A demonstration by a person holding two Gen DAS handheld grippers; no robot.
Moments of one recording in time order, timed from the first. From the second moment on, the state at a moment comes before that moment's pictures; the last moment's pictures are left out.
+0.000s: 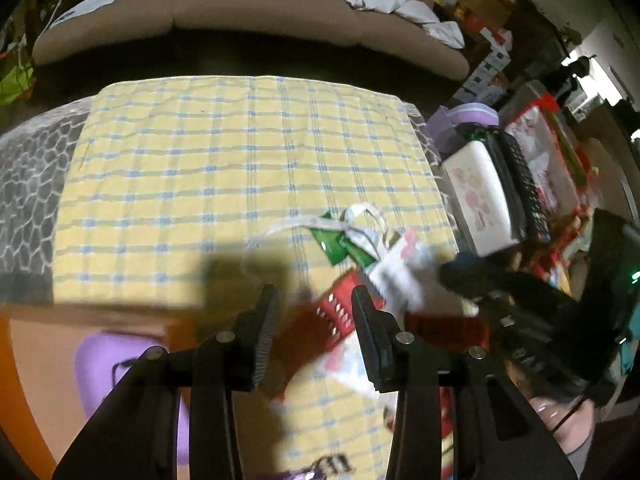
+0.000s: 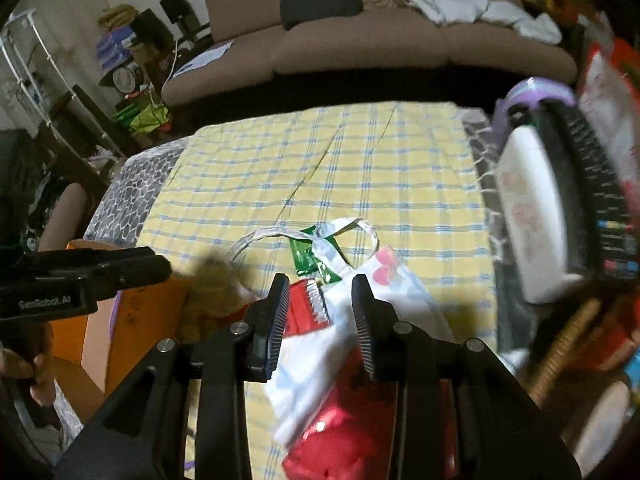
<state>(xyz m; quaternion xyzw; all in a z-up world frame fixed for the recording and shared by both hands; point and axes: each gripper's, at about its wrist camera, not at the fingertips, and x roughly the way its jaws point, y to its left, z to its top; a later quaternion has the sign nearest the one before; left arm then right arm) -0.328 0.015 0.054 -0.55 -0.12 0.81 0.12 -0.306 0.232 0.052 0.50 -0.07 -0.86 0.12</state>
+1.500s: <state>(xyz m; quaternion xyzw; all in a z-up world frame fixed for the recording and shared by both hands) -0.370 0.020 0.017 -0.58 -0.14 0.79 0.11 -0.349 0.207 -0.014 0.53 -0.02 -0.84 0.13</state>
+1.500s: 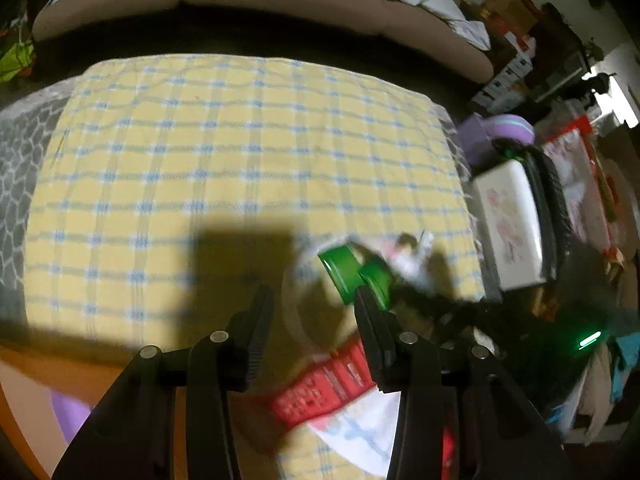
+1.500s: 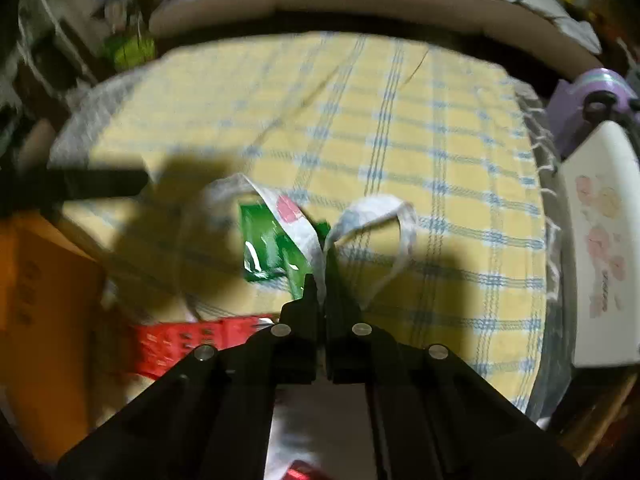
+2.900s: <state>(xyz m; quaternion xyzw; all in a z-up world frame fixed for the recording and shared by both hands) -0.061 -0.071 0.294 -0.33 -0.06 0.90 0.27 -0.092 0.082 0.377 0.33 0.05 -0.92 0.22</state>
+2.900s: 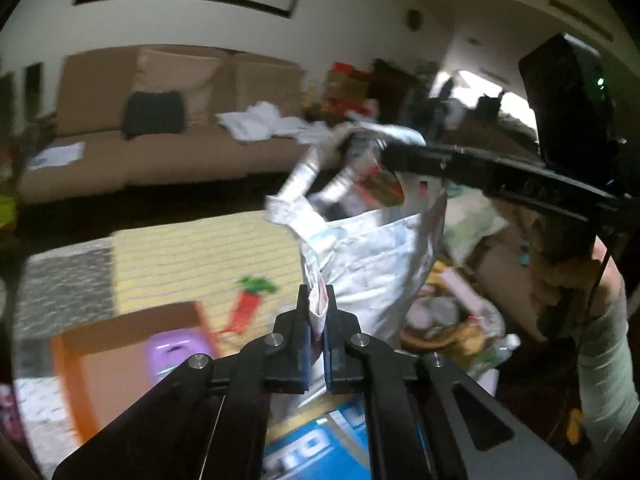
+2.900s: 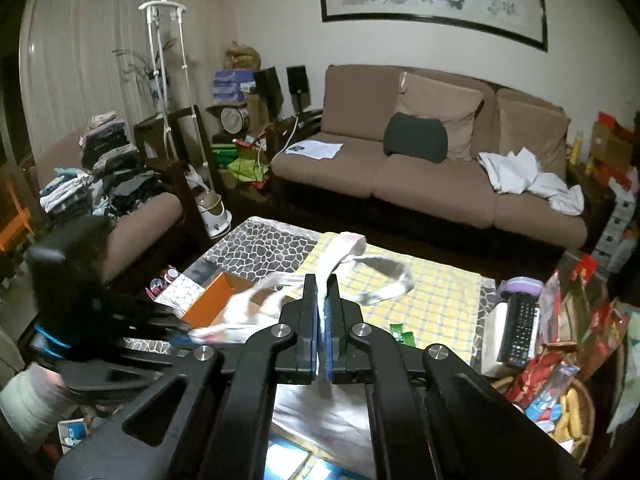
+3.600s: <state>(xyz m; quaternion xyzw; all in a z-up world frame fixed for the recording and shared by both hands) -0.100 -0.285 0.209 -0.34 -0.13 0.93 0.05 -0.247 -0.160 0.252 0.36 0.05 -0.87 0.34</state>
